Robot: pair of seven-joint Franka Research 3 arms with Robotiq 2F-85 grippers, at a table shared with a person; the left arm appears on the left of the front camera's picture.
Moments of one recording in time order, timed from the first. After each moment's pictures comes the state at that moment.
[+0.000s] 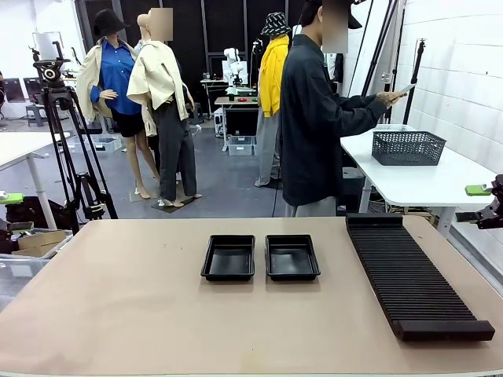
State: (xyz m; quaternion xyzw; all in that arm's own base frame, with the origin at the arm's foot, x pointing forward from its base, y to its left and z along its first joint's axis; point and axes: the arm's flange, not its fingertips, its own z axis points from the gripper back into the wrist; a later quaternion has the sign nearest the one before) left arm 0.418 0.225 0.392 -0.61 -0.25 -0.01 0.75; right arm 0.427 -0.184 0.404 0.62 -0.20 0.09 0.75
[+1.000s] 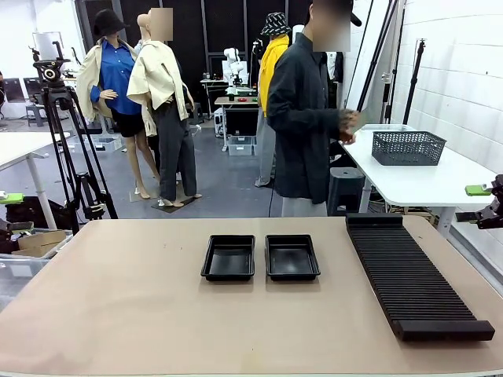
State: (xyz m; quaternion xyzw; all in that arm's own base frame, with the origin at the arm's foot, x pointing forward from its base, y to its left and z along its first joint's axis) left arm 0.418 0.225 0.392 -0.61 -0.25 -0.01 0.75; right arm 0.427 -0.184 0.404 0.62 -0.20 0.09 0.75
